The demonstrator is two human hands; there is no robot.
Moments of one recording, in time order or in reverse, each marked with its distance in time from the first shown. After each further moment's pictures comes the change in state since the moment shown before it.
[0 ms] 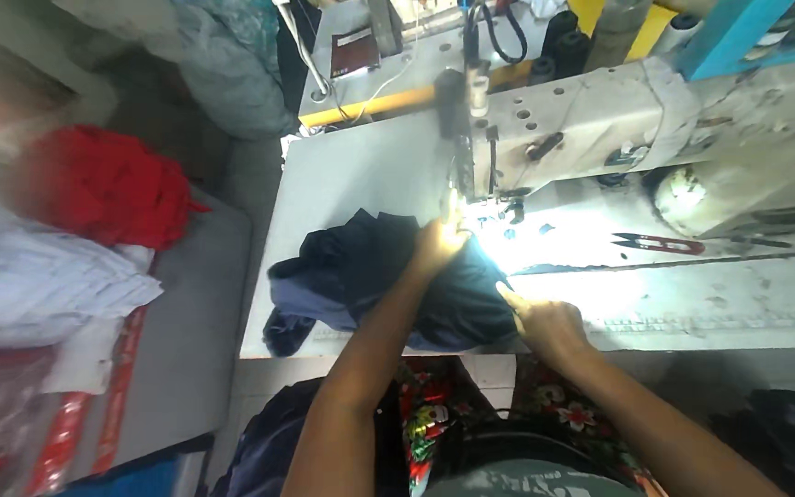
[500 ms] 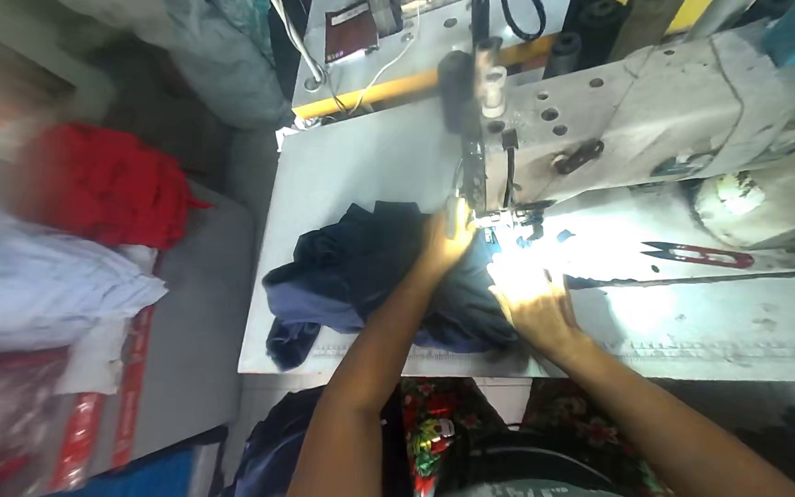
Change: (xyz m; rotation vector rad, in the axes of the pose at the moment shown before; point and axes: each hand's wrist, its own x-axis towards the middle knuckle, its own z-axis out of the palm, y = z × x) left_hand 0.018 -0.007 0.012 0.055 0.292 0.127; right_hand 0.052 0.009 0.043 -0.009 0.382 -0.204
